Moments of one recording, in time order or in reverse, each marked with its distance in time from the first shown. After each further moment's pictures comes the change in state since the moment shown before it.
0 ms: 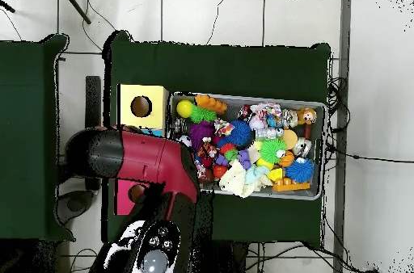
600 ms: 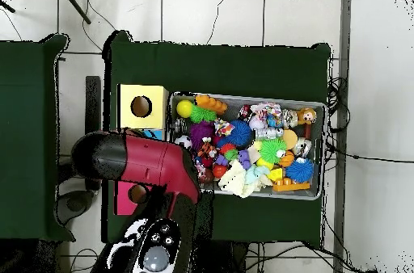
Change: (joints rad) arm 0.000 0.017 0.002 0.026 -0.001 -0.047 0.000
